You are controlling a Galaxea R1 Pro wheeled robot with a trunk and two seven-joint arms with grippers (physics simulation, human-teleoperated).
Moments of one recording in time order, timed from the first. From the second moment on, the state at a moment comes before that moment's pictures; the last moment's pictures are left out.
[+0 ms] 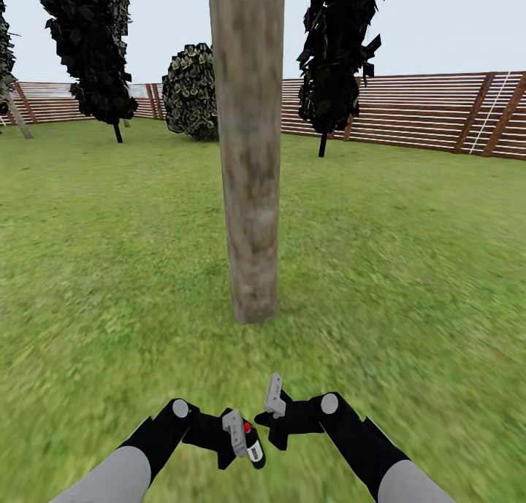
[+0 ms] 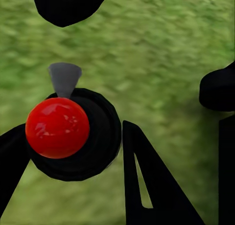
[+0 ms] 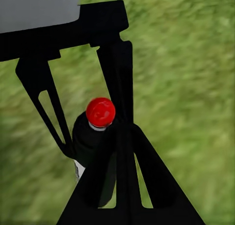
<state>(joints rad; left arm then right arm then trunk) -0.64 -0.08 -0.02 -0.40 -0.72 -0.20 -1.01 -0.55 0.03 0.43 -0.74 0.38 -0.04 0.83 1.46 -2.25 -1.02</state>
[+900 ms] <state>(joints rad) -0.64 -0.08 -0.02 -0.42 -0.68 -0.20 -1.03 -0.55 0.03 0.43 -0.74 0.38 -0.04 0.83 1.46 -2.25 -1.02</state>
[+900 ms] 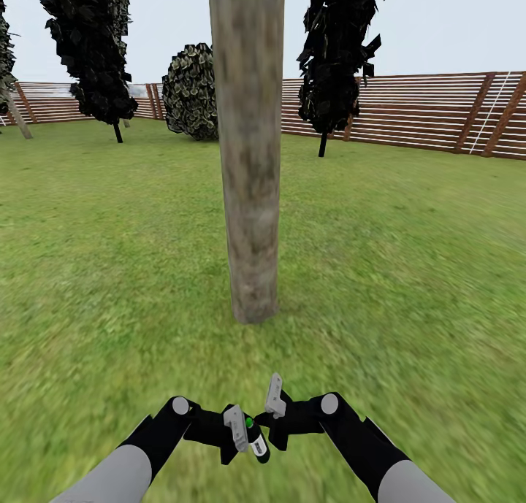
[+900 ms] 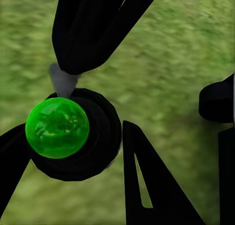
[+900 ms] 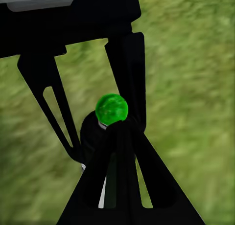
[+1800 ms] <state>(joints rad) -0.62 0.24 -0.02 -0.40 -0.68 -0.18 -1.02 -0.55 0.02 0.43 -0.70 0.38 -0.04 0.82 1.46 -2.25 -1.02</state>
